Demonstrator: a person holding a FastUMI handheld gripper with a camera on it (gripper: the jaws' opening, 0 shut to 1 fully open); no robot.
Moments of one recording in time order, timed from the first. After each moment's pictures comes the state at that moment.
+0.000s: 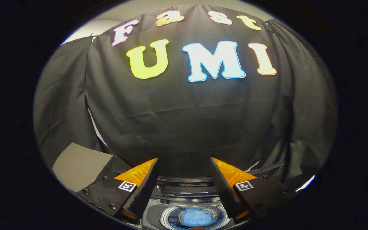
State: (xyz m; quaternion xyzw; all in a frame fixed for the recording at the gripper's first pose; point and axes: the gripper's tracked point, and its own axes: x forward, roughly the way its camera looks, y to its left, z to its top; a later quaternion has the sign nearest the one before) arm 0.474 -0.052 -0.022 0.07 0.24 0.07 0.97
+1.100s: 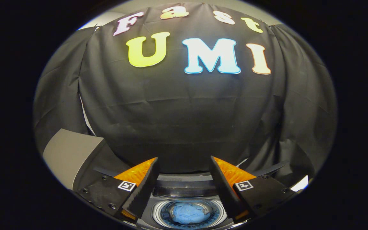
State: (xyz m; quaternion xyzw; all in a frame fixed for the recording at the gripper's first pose) arm 0.440 -0.047 -0.049 0.03 0.24 0.03 0.97
